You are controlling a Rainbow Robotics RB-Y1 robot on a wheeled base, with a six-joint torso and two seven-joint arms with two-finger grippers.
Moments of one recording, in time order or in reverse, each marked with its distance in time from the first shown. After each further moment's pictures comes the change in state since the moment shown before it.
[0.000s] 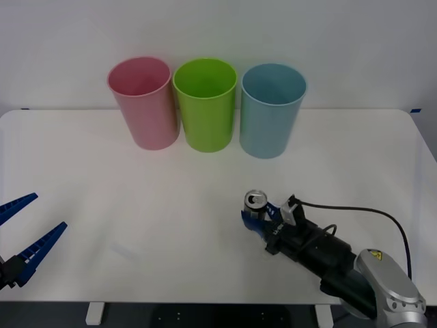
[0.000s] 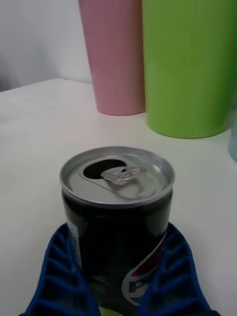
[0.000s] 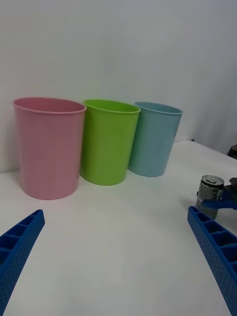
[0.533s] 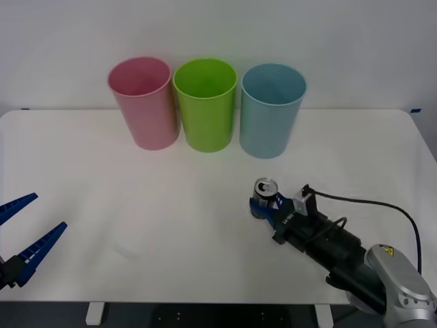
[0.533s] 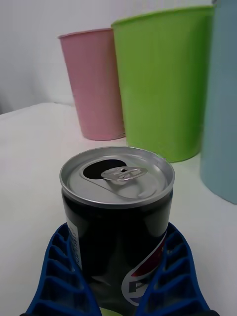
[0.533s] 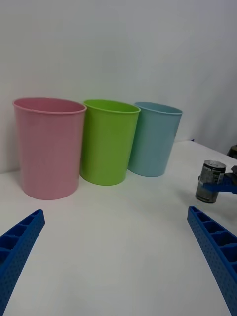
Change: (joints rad) right arm 0.000 -0.026 -0.031 -0.048 -0.080 -0.004 -0.016; left arm 0.000 0.000 0.000 0.000 0.000 0.000 0.000
